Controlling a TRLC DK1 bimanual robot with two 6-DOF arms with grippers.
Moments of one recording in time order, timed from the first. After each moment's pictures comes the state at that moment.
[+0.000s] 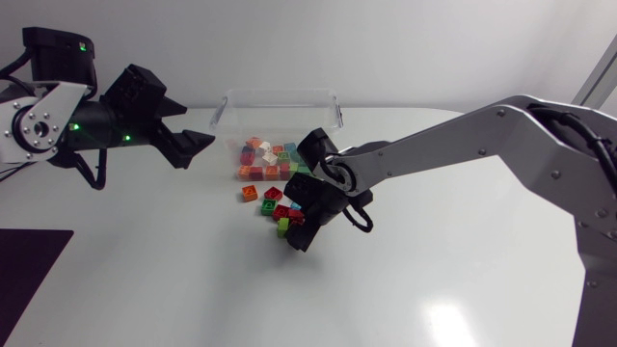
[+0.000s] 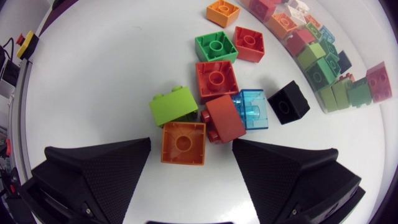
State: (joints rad) left arm -0.09 1.43 0.98 -0.09 0.38 0.64; right arm 0.63 2.11 1.30 -0.35 -0.21 -0.39
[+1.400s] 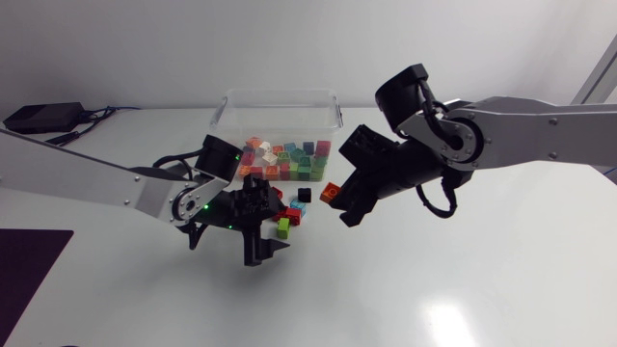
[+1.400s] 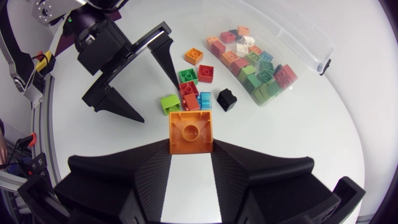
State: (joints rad) left arm -0.45 1.84 0.90 0.00 0.44 0.97; right arm 0.50 1.61 1.07 -0.43 -0.27 -0.42
